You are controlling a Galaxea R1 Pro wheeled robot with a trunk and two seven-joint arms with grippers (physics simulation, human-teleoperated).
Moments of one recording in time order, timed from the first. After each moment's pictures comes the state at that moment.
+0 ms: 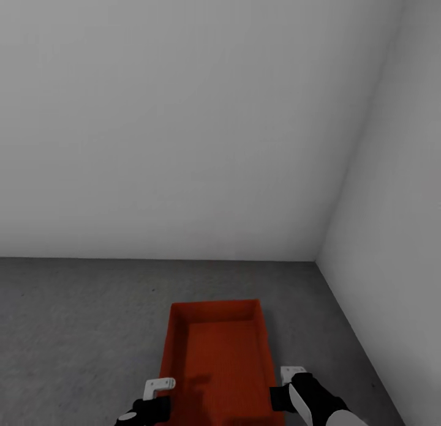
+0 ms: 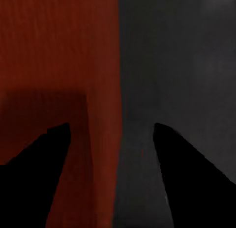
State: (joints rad) left arm -0.42 -0.04 -0.16 -0.28 0.24 -0.01 0.01; right arm -0.55 0.06 -0.03 -0.29 0.02 0.46 0.02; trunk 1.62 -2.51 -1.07
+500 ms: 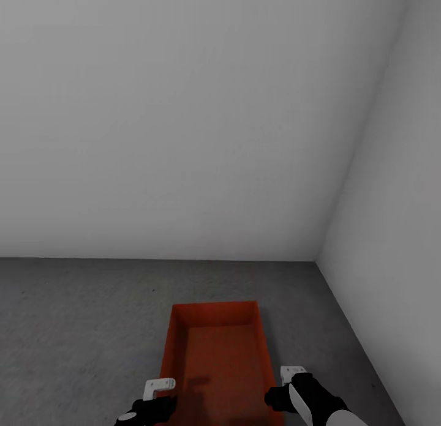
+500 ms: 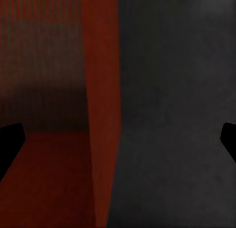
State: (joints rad) left arm -0.42 -0.04 -0.16 -0.28 0.24 0.00 0.01; right arm -0.55 0.06 -0.03 -0.29 0.03 0.46 0.02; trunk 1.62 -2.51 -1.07
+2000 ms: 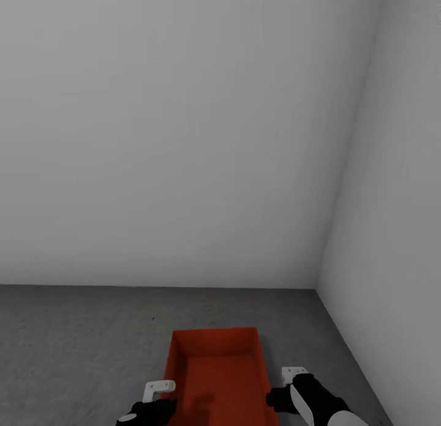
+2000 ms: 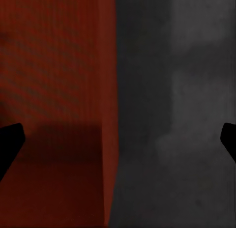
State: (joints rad) left arm -0.42 -0.04 -0.16 -0.27 0.24 0.00 0.02; right arm -0.55 0.06 -0.03 -0.29 0.03 0.46 0.02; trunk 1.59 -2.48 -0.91
